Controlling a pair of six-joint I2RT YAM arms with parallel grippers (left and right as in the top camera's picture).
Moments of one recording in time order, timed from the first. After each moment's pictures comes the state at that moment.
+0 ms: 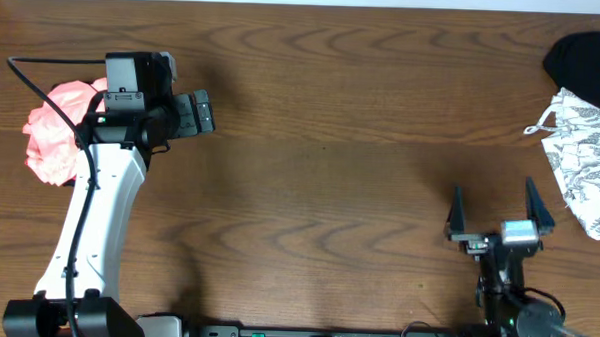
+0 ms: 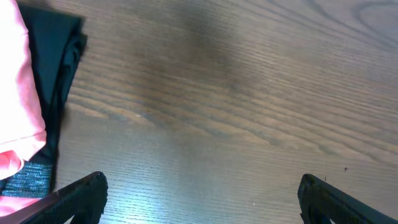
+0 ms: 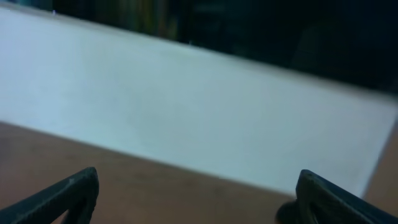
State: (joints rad) left arm 0.04 1.47 1.20 -0.69 0.12 -0.17; right arm 0.03 0.02 0.08 0.21 -0.07 -0.18
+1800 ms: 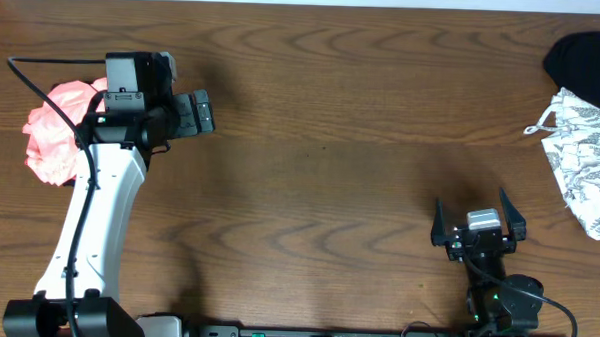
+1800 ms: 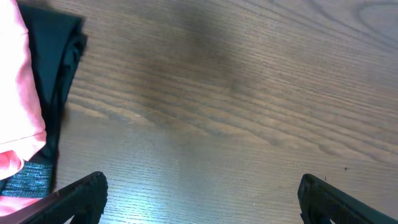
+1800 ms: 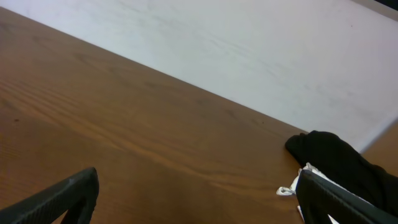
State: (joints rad) left arm 0.04 1.47 1.20 -0.69 0.12 -0.17; right arm 0.03 0.01 0.01 -0.06 -0.07 -0.32
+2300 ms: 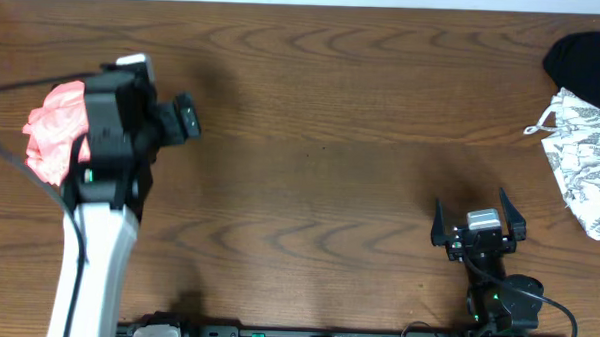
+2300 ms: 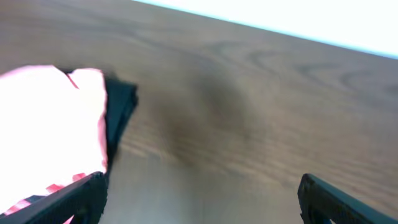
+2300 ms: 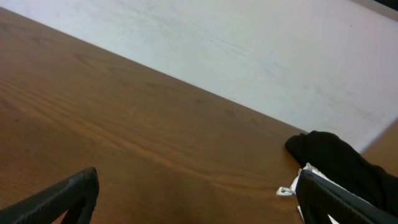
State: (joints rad) left arm 0.04 1.15 0.99 -0.49 -0.02 -0.16; right arm 0.03 0.01 0.01 -0.06 -0.07 -0.32
